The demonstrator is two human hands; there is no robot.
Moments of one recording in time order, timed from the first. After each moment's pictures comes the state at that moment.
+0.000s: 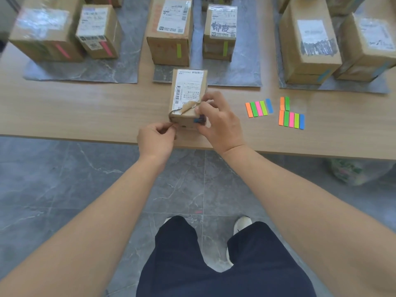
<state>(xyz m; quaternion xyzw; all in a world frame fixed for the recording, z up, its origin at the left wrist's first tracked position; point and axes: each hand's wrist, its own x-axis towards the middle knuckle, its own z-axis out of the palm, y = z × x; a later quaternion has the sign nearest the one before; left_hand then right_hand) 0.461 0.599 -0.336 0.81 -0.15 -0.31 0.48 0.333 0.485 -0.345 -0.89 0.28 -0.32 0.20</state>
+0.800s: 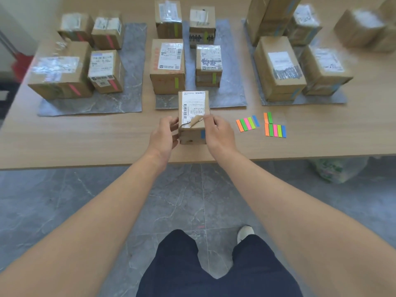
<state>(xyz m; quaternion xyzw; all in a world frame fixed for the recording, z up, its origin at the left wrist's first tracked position) 0.471 0.587 -0.241 0.68 -0.13 -0.47 0.54 0.356 0.517 -0.266 -0.61 0.56 -0.26 0.50</state>
